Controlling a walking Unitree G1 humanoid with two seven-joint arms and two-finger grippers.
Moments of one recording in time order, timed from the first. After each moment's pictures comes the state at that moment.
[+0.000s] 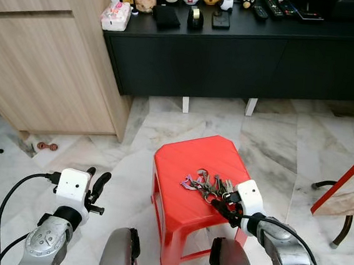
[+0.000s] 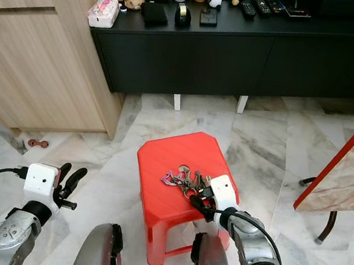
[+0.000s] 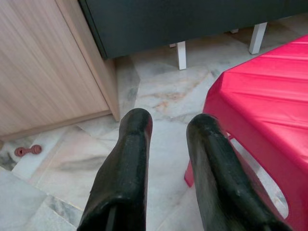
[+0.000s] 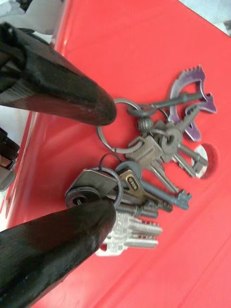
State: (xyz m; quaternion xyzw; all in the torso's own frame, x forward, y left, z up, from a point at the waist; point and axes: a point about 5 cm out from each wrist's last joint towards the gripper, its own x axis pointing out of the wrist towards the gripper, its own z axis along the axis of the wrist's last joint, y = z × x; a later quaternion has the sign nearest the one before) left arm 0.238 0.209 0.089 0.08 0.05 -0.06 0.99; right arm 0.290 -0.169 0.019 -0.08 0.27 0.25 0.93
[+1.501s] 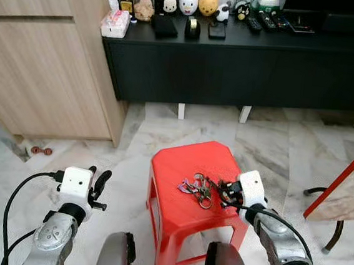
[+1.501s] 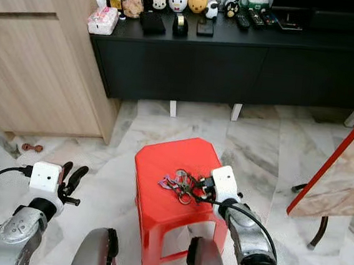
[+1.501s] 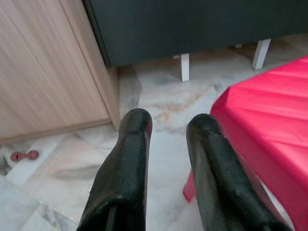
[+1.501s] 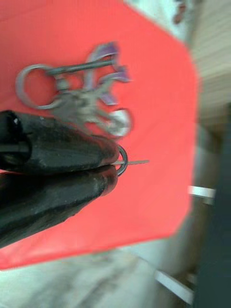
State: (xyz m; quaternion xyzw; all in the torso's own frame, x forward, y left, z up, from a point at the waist) left arm 0.254 0.209 0.080 0.07 0.04 -0.04 1.00; right arm 0.311 -0.165 0.041 -0.05 0.18 0.19 0.96
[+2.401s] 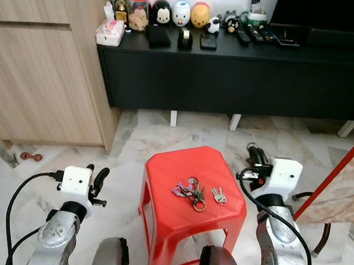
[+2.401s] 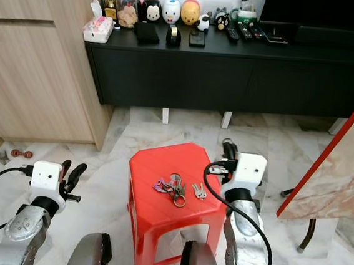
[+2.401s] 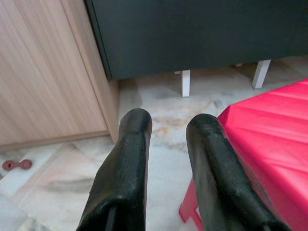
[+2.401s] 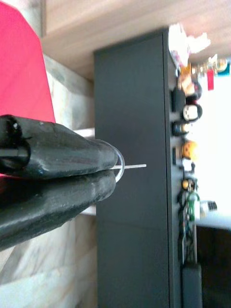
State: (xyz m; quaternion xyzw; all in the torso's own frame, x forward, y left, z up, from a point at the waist) left arm 0.263 0.209 0.071 0.06 0.03 -0.02 1.00; right arm 0.292 -0.152 0.103 0.03 -0.03 0.04 1.00
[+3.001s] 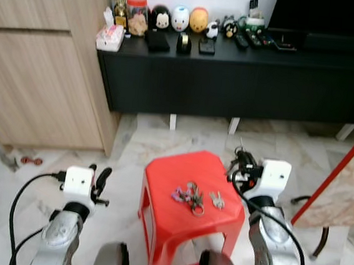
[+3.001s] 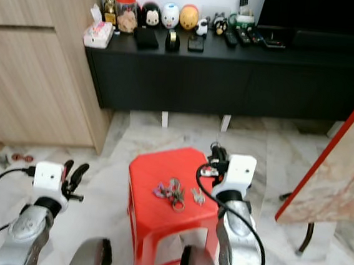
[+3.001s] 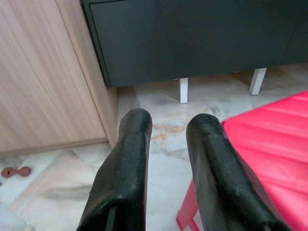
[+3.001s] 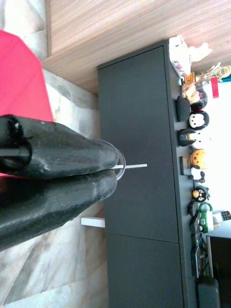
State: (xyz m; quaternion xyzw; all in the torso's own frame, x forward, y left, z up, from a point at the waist) left arm 0.261 0.207 0.066 0.05 0.03 -0.02 1.00; right arm 0.289 -0.143 0.098 0.05 0.00 0.05 1.00
